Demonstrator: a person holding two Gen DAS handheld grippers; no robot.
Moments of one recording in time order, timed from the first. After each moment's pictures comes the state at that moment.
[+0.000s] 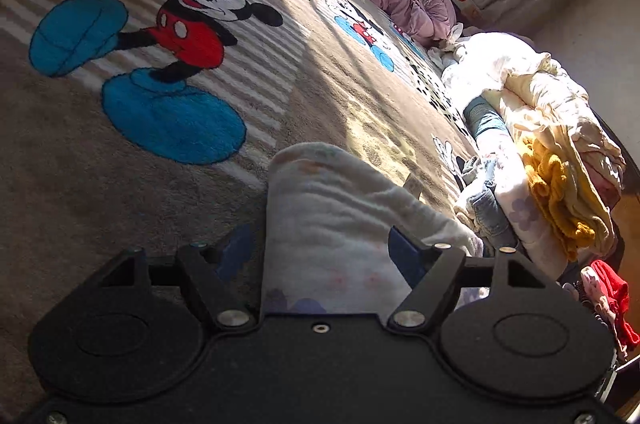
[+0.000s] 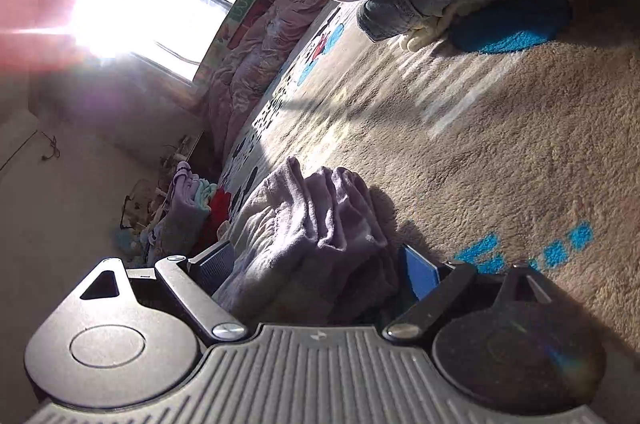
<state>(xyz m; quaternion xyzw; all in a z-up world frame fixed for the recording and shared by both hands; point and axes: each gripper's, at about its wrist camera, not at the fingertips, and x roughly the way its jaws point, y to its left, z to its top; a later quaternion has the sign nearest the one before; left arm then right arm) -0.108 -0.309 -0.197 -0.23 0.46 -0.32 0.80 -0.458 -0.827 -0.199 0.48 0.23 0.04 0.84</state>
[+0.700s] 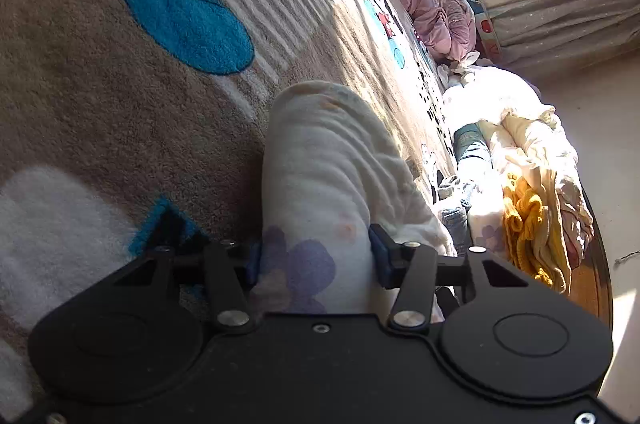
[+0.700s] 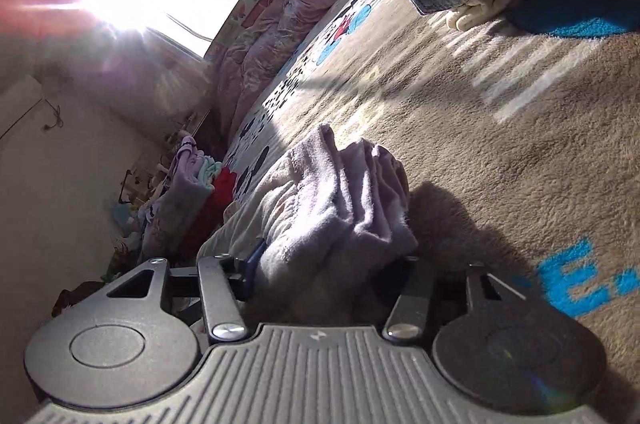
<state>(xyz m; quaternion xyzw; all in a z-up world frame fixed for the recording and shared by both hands) -0.126 -0.314 -0.202 -0.35 0.51 -0.31 0.72 -0.440 -0.802 -0.186 0.47 0.22 0.06 0.85</state>
